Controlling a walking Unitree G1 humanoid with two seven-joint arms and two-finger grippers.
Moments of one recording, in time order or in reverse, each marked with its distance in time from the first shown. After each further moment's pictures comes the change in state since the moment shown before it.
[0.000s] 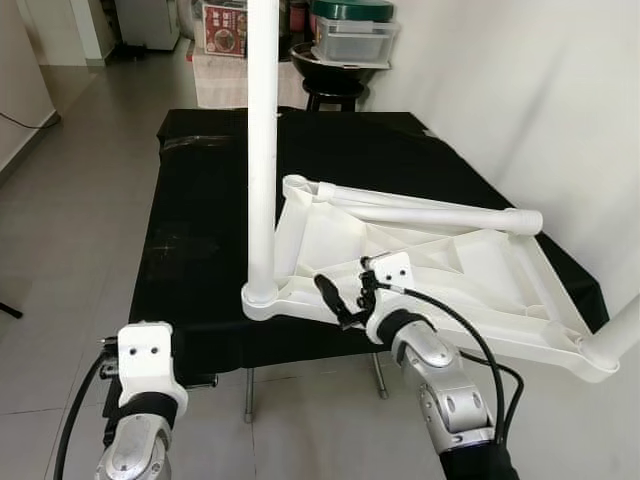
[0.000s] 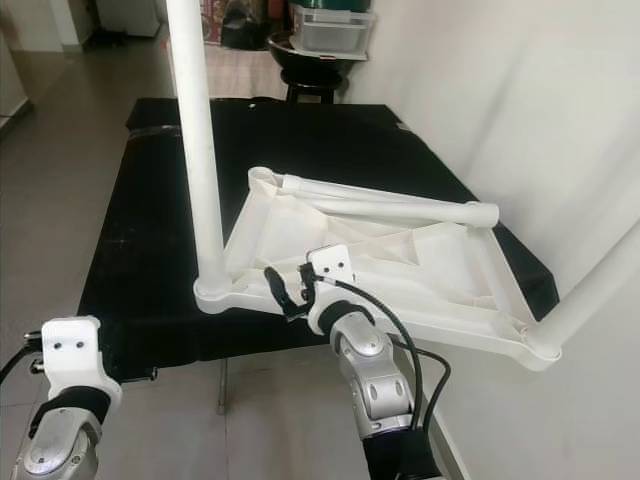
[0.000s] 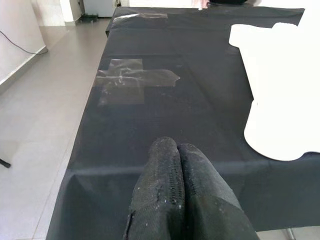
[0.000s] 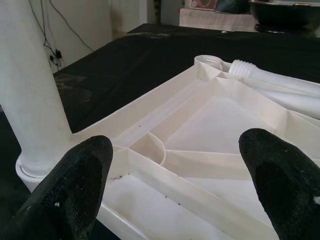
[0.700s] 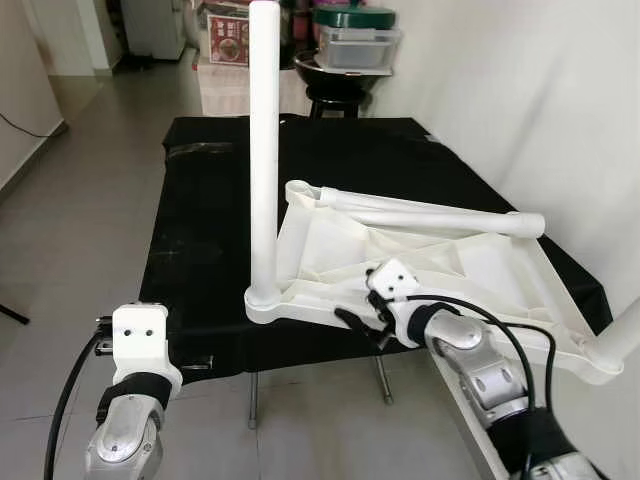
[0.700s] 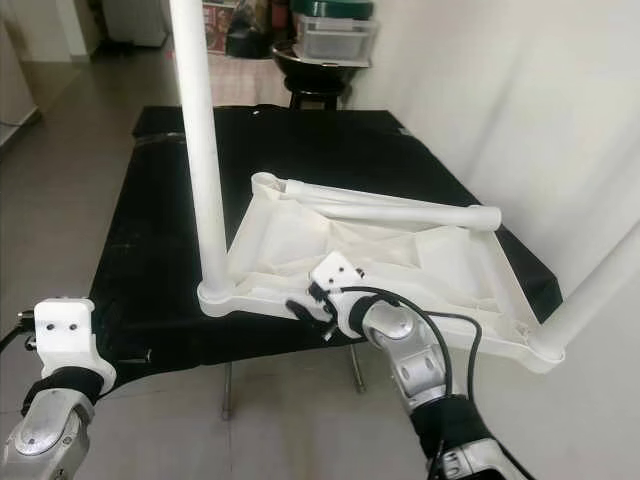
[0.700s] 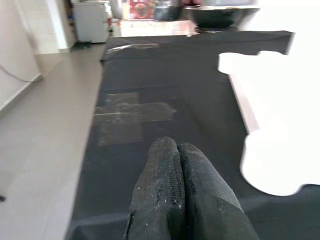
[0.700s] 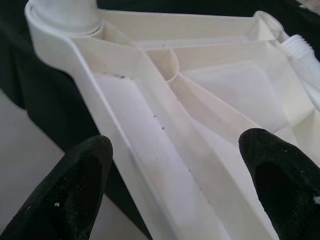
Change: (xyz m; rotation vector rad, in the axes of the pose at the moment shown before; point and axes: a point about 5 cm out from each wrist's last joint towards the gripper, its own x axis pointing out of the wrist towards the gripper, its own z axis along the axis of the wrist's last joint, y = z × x) left arm 0.013 0.001 0.013 0.024 -0.066 -0.069; right arm -0.004 -0.041 -0.006 -0.454 0.283 0.296
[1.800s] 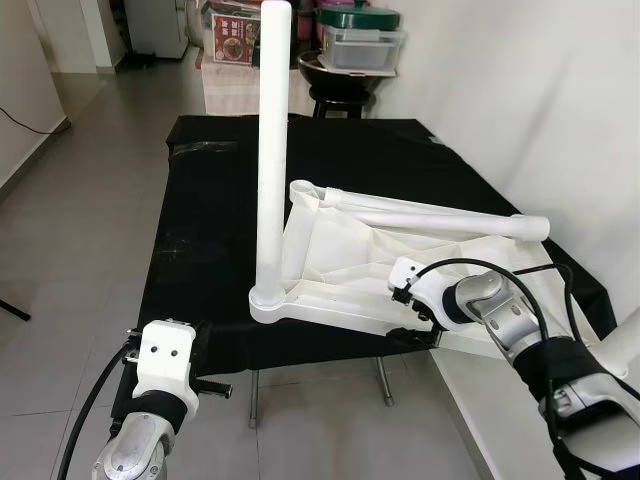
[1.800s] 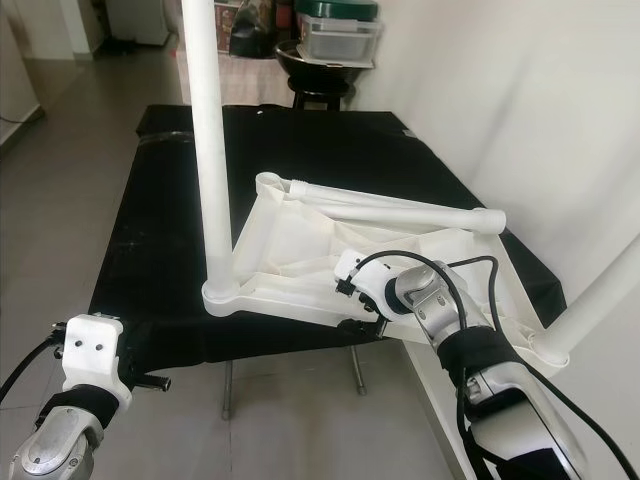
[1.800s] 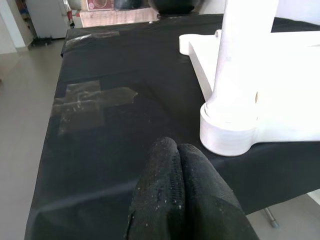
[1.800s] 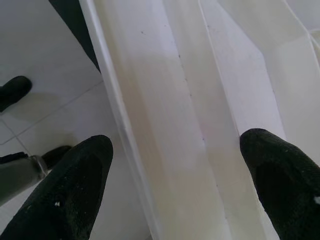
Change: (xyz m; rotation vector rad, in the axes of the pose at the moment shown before) left arm -0.016 -0.012 -0.006 0.053 0.034 -0.140; right arm -0.014 -0.055 -0.011 -0.106 0.437 0.246
